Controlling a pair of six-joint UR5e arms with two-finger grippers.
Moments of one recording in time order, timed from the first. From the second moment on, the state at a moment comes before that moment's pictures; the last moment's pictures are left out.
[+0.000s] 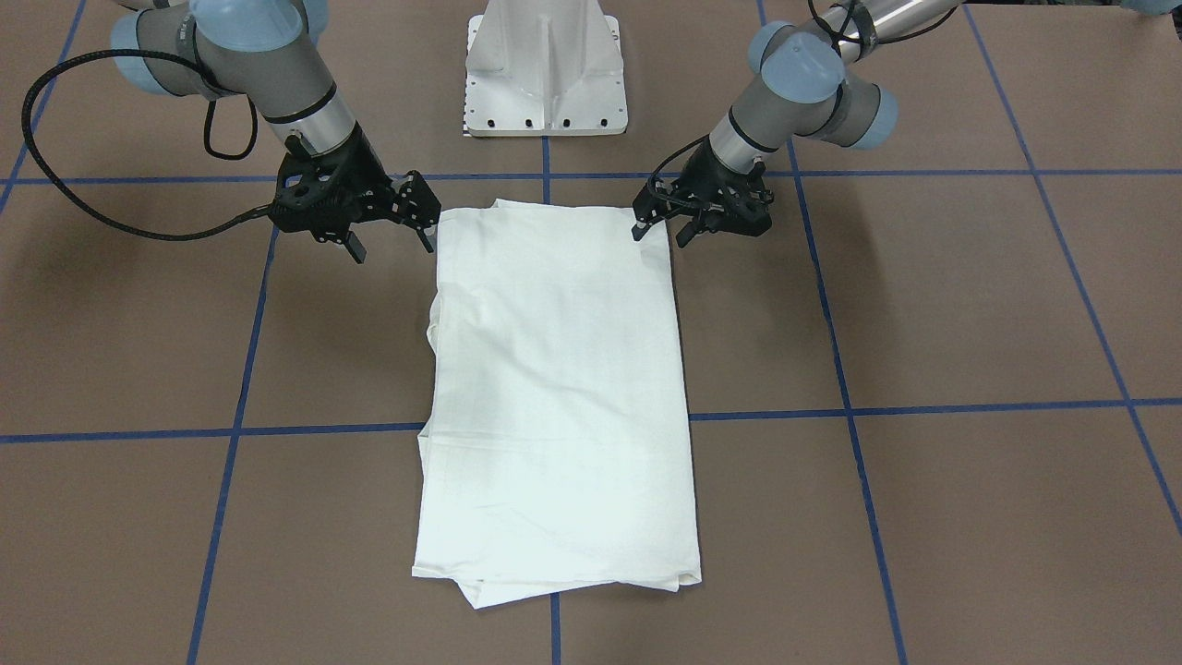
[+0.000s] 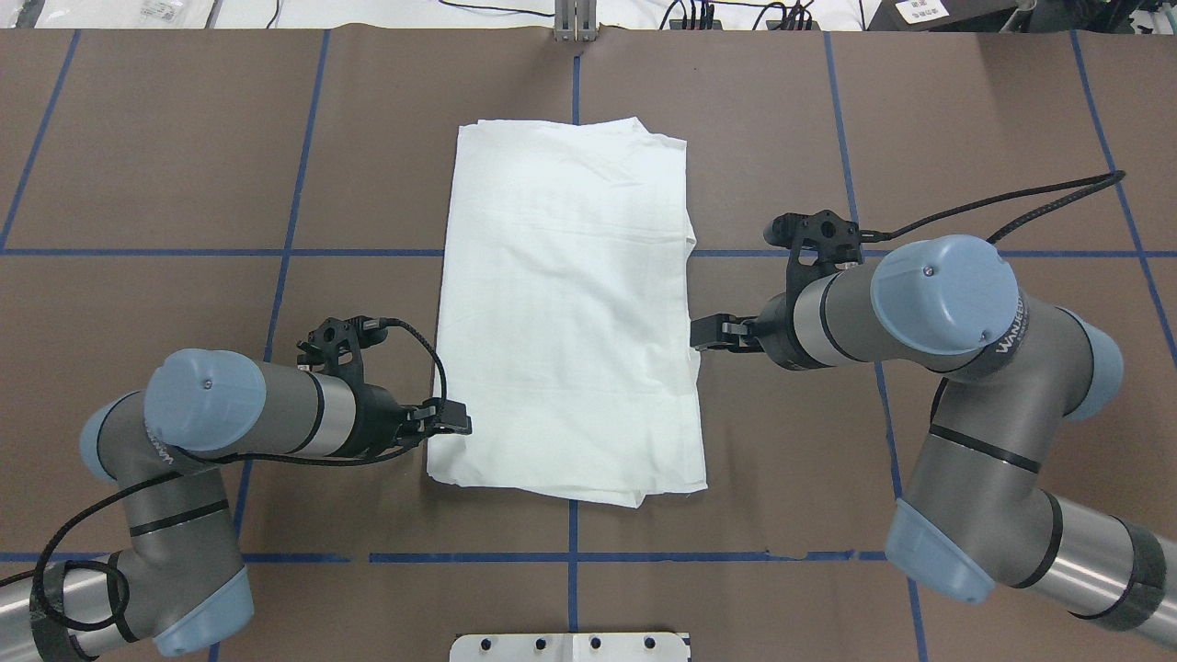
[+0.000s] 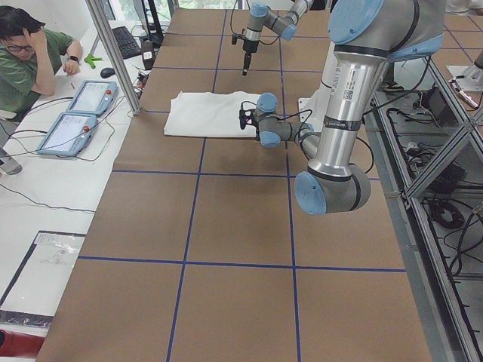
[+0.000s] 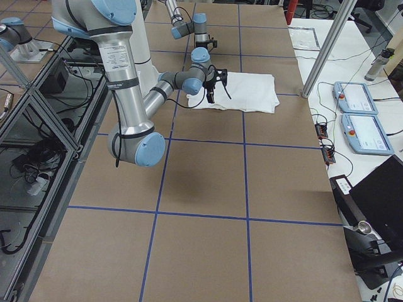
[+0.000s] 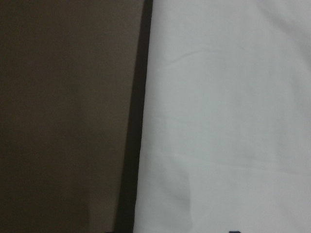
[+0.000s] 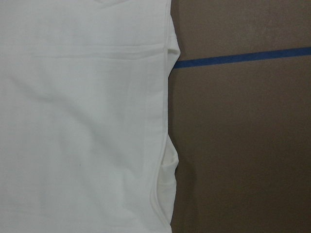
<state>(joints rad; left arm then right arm) -0.42 -1.85 -1.74 -2.34 -1.85 -1.52 0.55 -1.27 1.96 -1.26 1.81 1.29</state>
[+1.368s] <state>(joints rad) -0.38 -1.85 -1.75 -2.34 -1.85 -1.52 0.48 -1.27 1.98 -1.28 1.77 1.59</state>
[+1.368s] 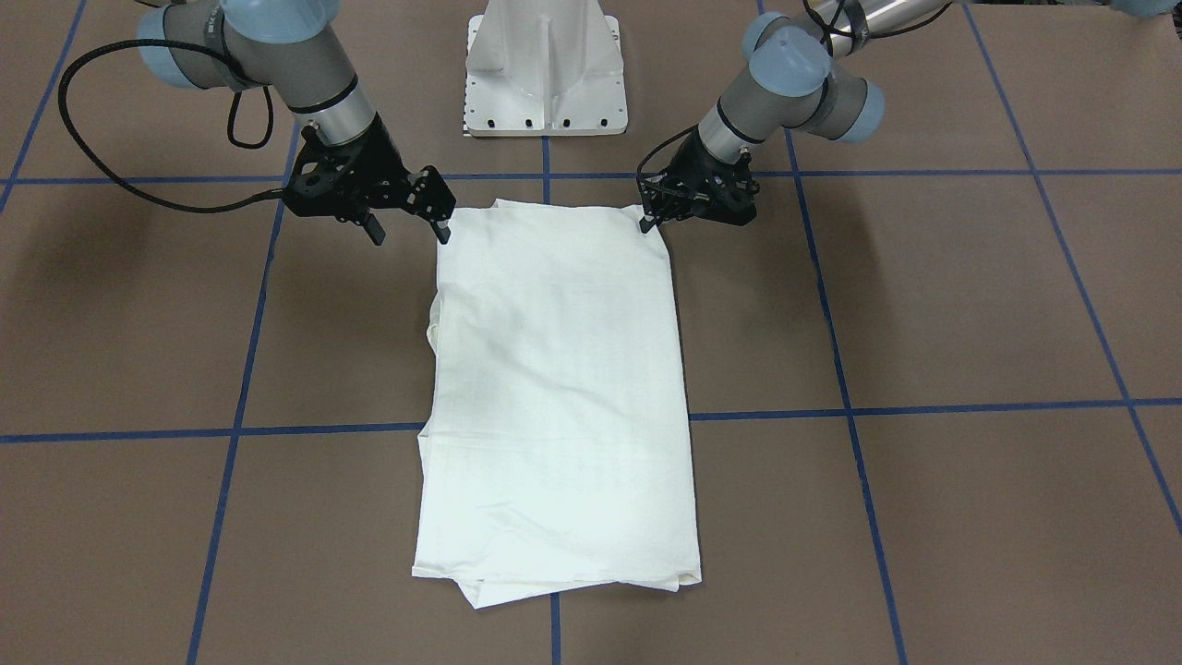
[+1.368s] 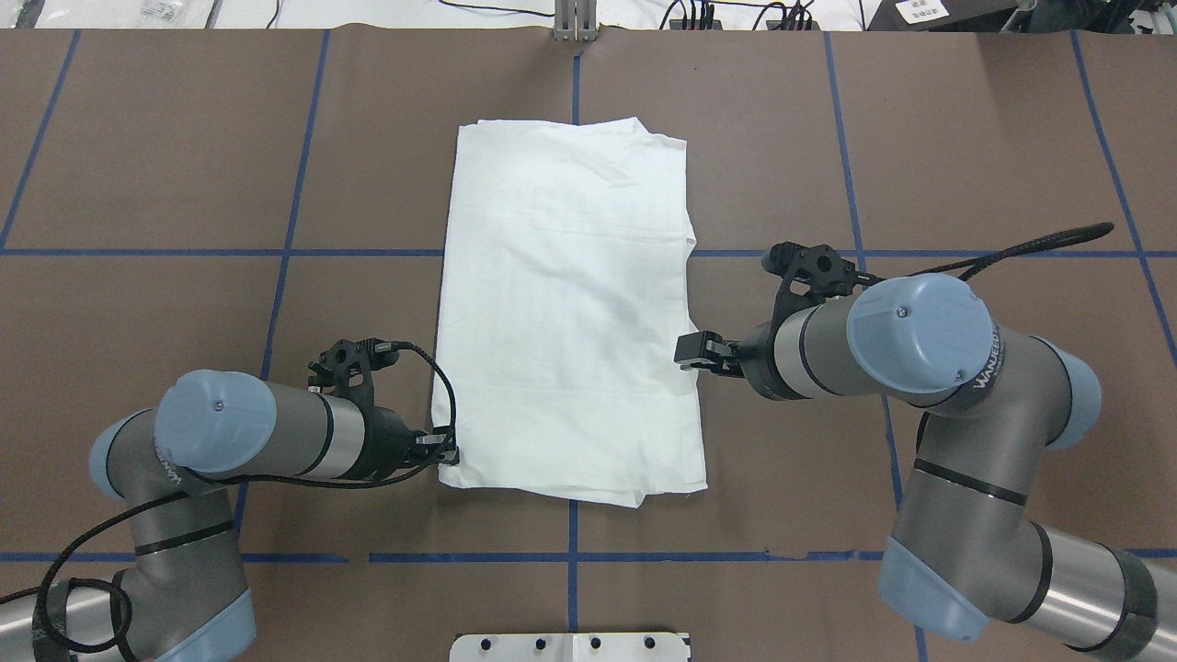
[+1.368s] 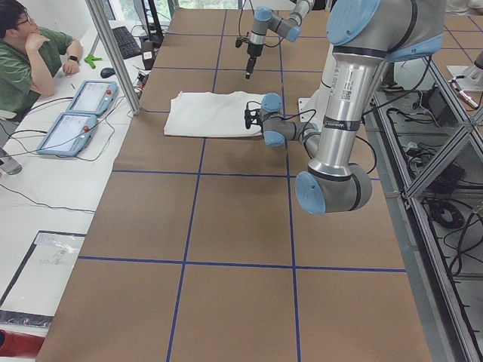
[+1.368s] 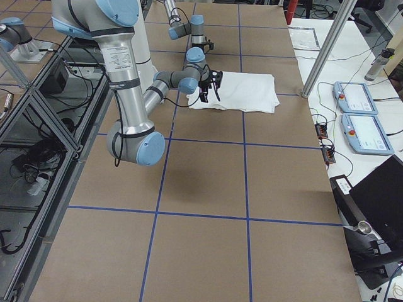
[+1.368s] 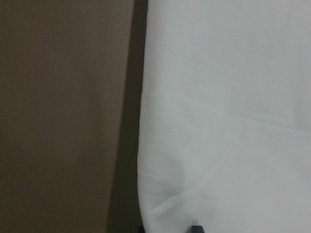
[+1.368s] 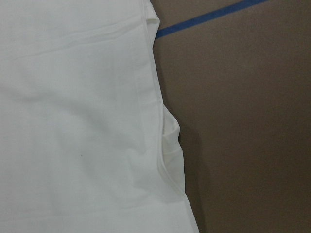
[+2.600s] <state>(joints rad) -0.38 -1.85 -1.79 -2.34 -1.85 -1.52 0.24 -1.12 1.90 -1.45 1.61 2.36</state>
